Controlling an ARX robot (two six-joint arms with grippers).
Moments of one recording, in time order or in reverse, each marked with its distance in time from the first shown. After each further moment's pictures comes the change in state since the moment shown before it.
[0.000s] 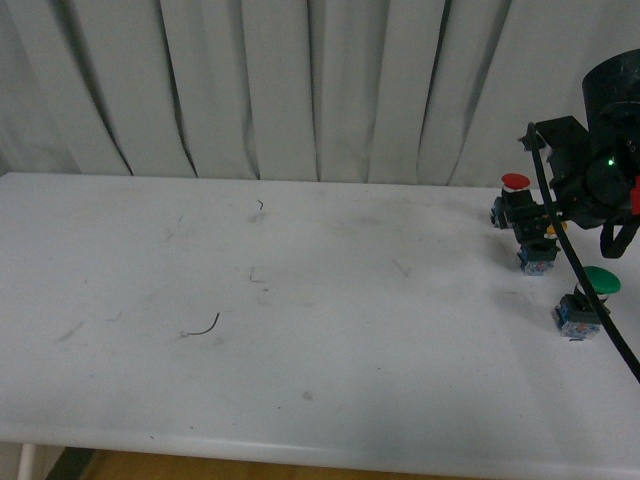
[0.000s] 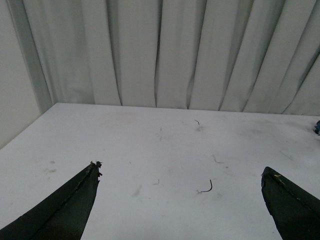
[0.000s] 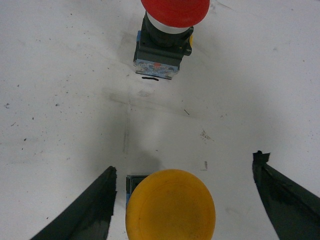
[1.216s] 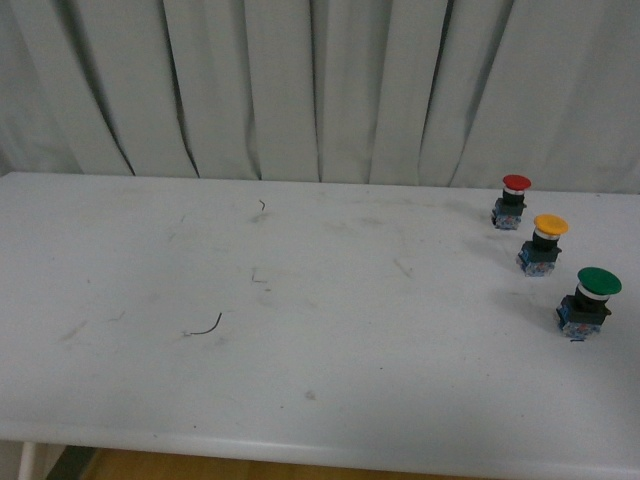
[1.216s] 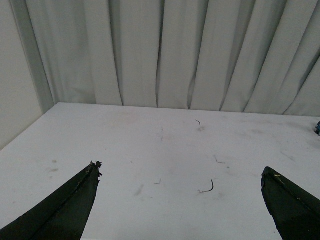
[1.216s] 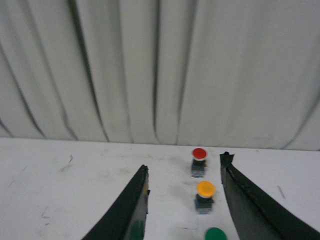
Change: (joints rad) left arm 0.000 0.000 0.000 0.000 0.000 0.000; right arm 0.211 -1.326 -1.180 0.625 0.071 0.159
